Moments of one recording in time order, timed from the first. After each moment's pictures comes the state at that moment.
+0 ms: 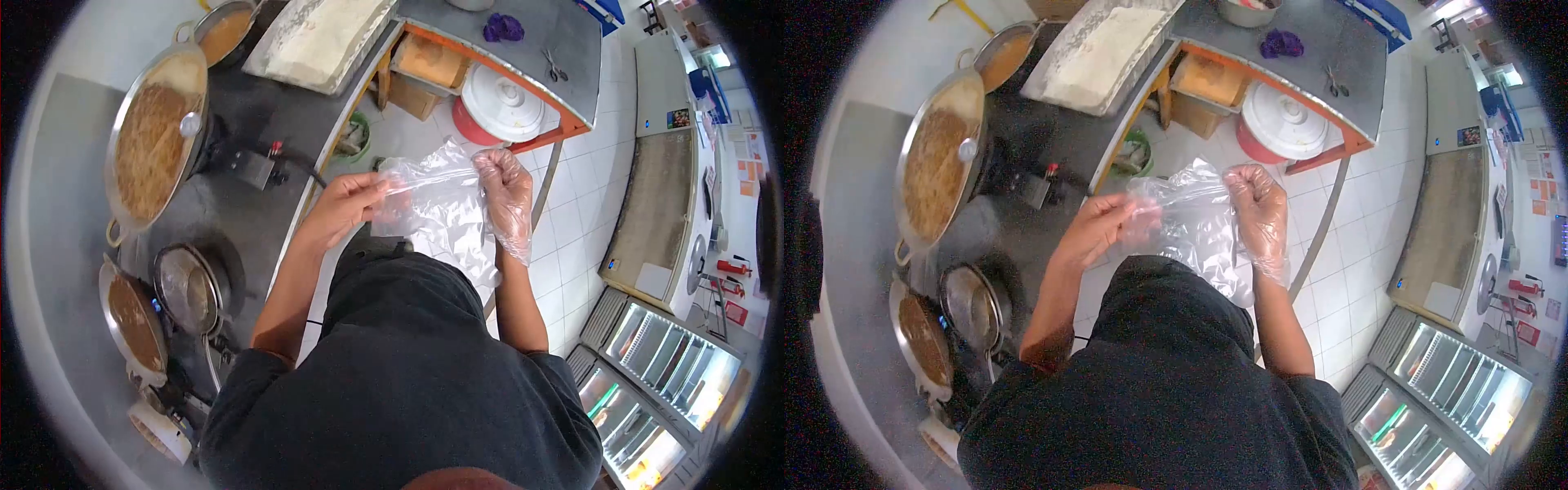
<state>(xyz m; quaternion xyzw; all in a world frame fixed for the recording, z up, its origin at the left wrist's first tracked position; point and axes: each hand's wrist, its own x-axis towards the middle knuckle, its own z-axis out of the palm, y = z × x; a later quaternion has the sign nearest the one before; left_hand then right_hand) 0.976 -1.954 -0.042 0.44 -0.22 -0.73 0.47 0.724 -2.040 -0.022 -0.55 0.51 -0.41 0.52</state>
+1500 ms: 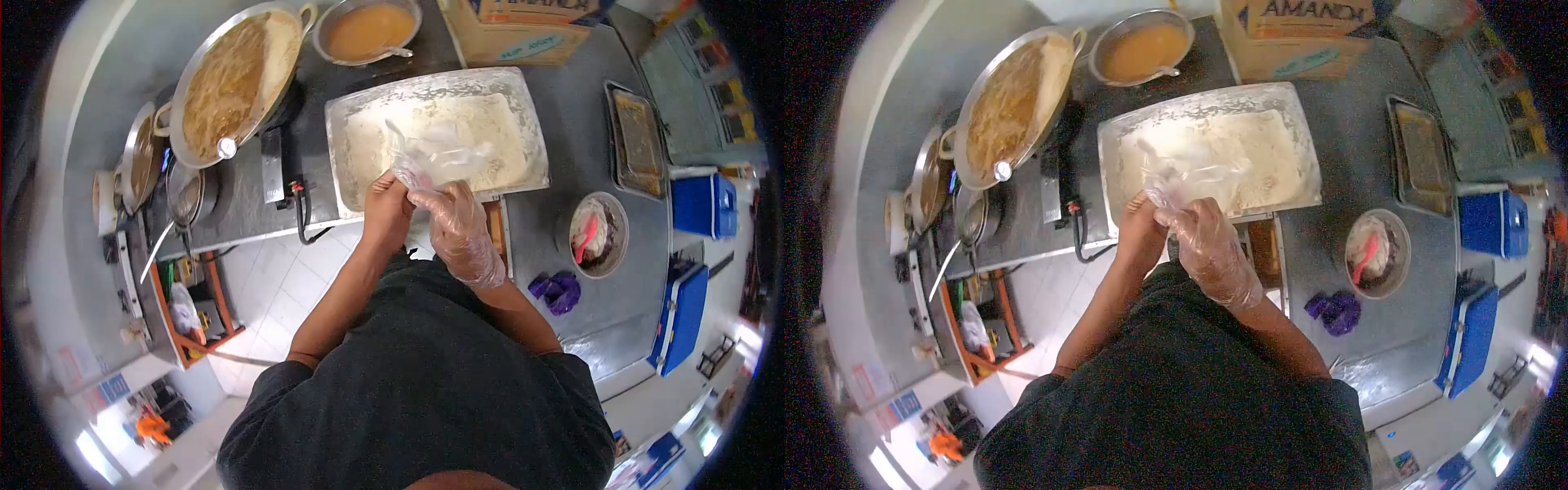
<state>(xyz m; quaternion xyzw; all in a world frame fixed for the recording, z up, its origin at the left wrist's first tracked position) 1.053 -2.382 -0.053 0.48 0.14 -0.24 0.84 0.990 -2.519 -0.021 -0.88 -0.13 -0.20 0.42</state>
